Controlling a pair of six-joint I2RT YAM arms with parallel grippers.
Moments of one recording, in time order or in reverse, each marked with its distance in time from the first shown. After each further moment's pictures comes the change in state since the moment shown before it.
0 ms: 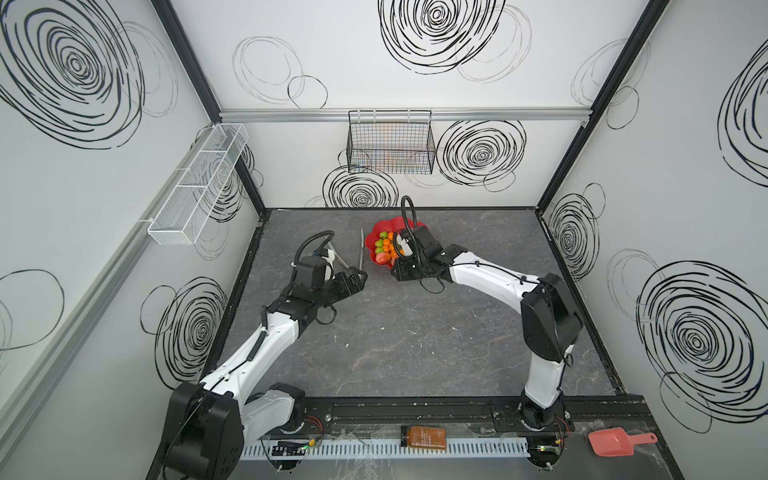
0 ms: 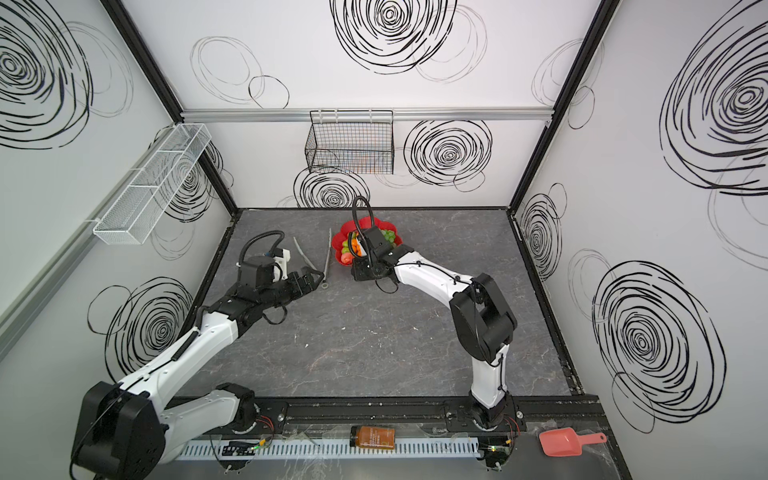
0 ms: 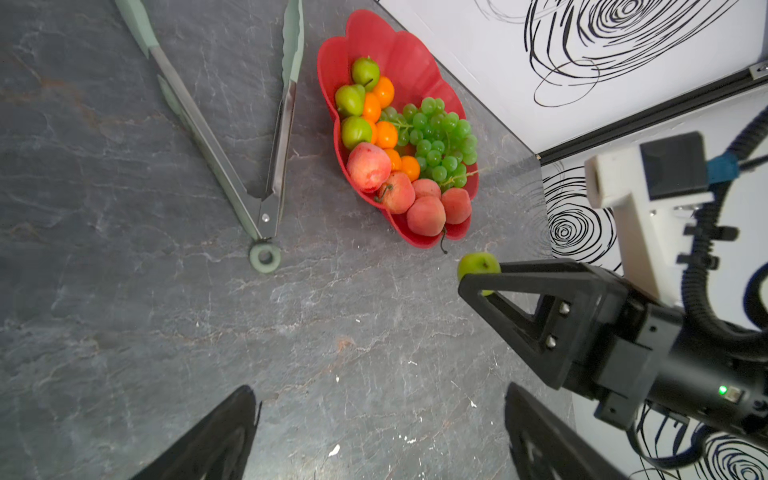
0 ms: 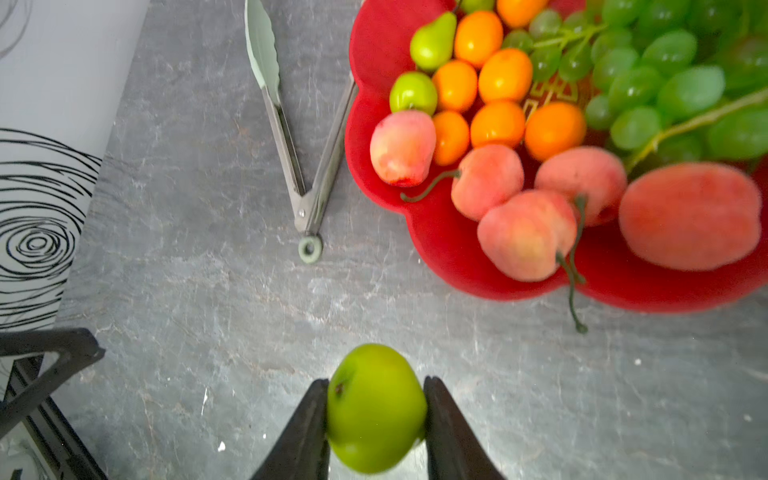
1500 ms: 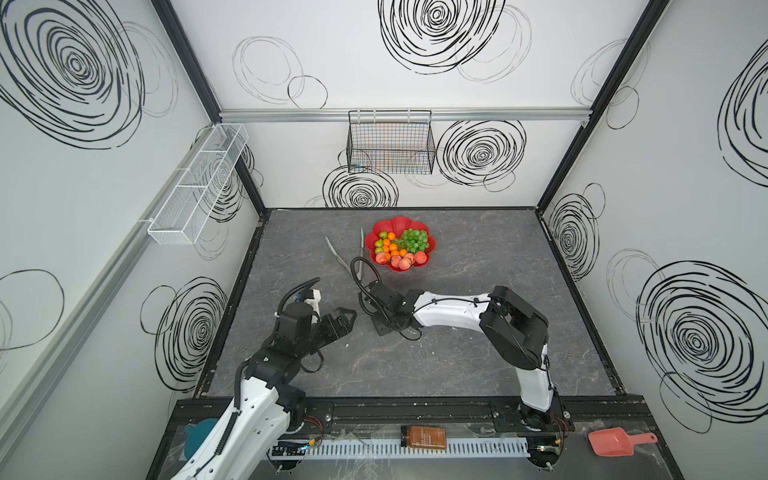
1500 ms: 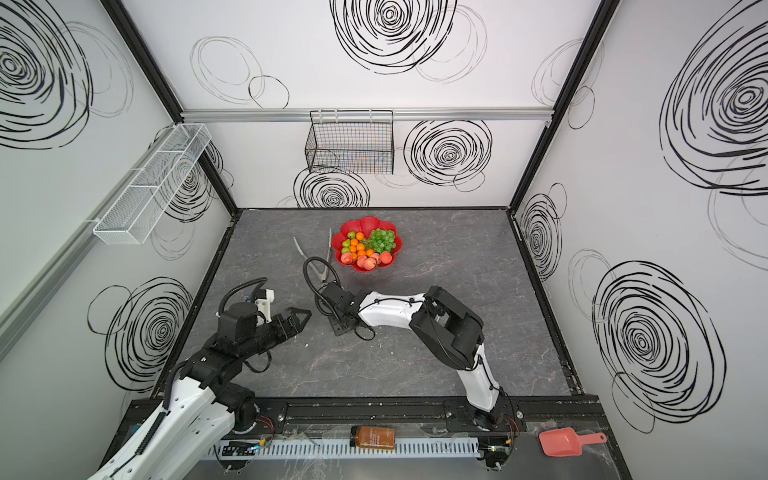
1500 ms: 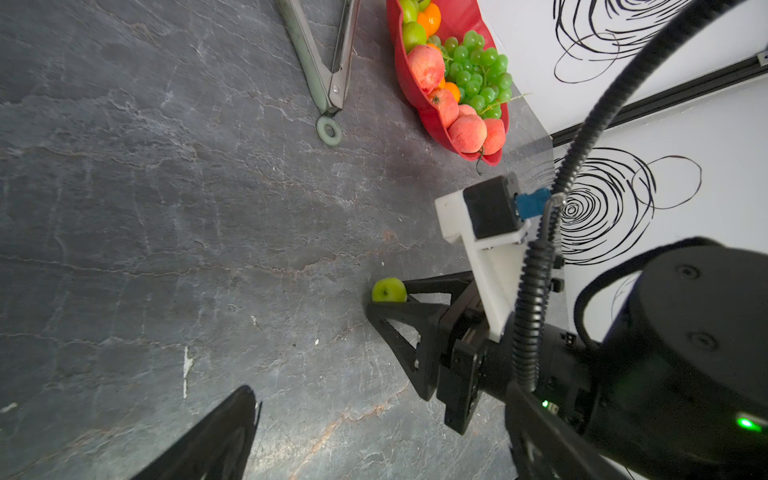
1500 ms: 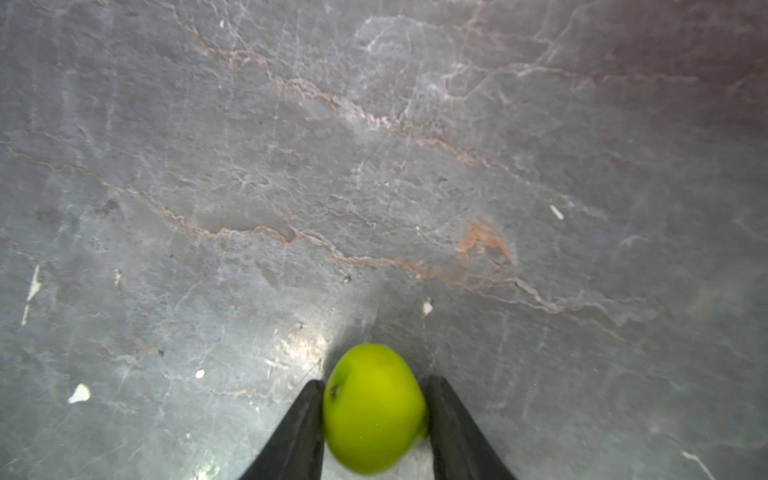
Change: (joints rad) left arm -0.044 -0.560 -0.328 -0.243 -0.039 -0.121; right arm 0.343 0.118 -0.161 0.027 0.238 0.038
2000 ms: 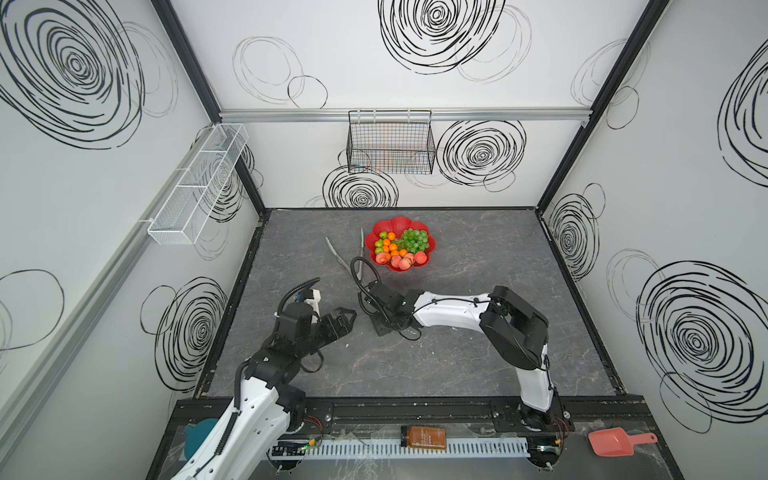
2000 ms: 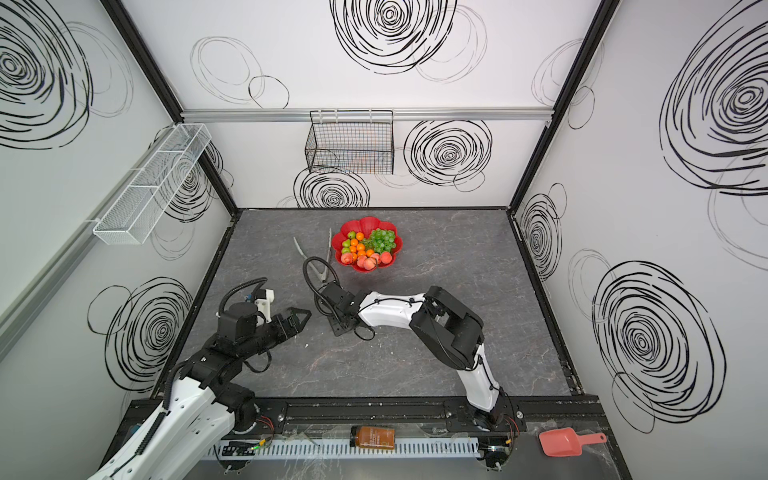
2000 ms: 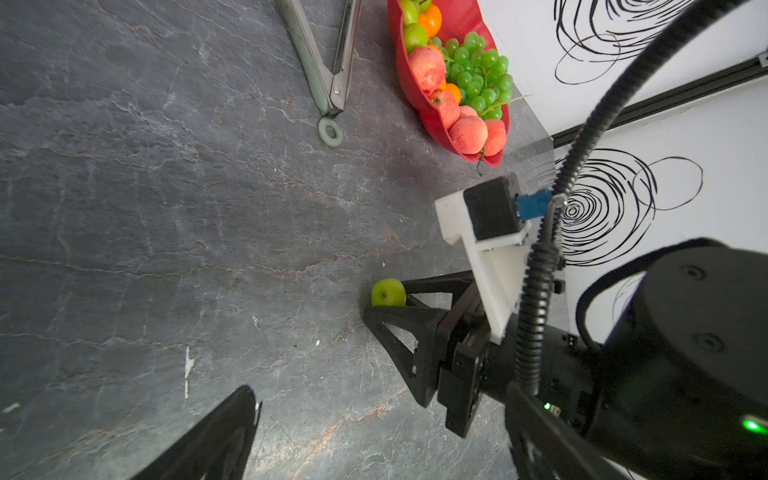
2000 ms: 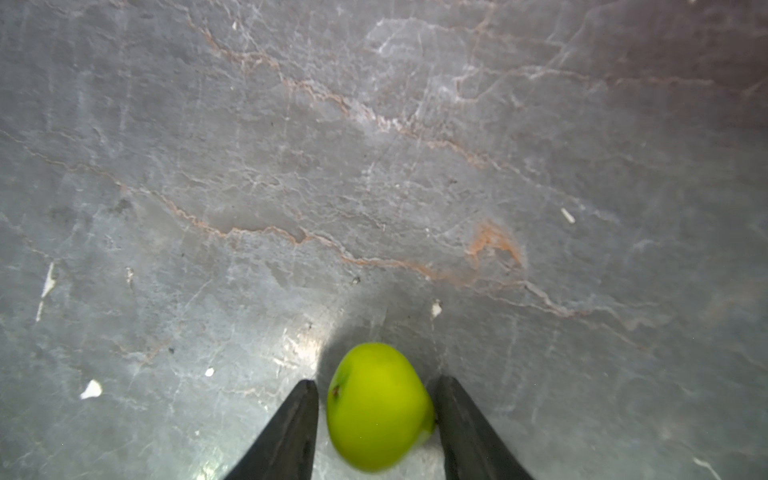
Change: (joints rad) left arm 0.000 0.000 0.000 0.000 -0.003 0.000; right arm 0.000 0.000 0.000 0.006 -0.010 -0.004
